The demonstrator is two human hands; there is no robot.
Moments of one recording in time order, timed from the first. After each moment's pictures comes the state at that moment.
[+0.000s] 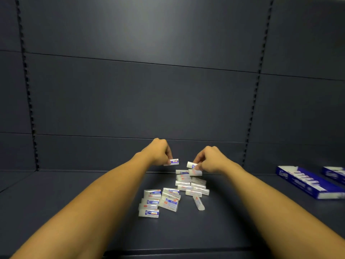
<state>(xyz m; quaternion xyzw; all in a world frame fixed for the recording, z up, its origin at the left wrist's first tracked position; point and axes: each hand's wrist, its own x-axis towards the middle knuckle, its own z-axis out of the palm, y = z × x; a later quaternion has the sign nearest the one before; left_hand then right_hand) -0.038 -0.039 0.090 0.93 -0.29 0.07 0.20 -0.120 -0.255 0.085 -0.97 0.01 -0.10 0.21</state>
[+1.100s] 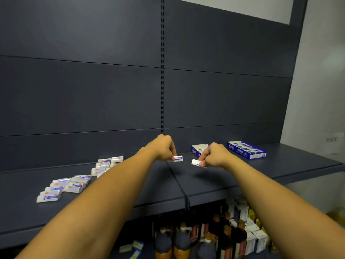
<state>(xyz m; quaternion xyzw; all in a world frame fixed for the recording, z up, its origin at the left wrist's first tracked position) -0.224 -0.335 0.097 0.90 -0.39 0.03 0.18 -0.352 -0.530 0.083 -0.94 0.16 -0.11 0.29</state>
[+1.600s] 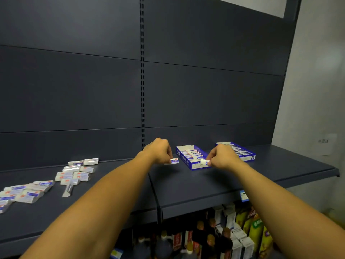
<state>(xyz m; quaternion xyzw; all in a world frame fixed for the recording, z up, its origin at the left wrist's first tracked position) -0.199 -0.435 0.072 0.91 -0.37 0.03 0.15 -0.340 -0.642 0.068 -0.94 0.24 -0.13 0.20</state>
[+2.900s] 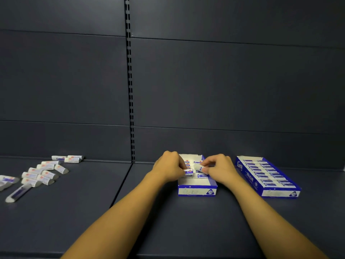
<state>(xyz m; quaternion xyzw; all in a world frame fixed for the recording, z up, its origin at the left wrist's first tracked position) -0.129 -0.594 0.011 0.94 -0.23 0.05 0.25 -0.173 -0.792 0.004 -0.93 0.04 -0.15 0.34</state>
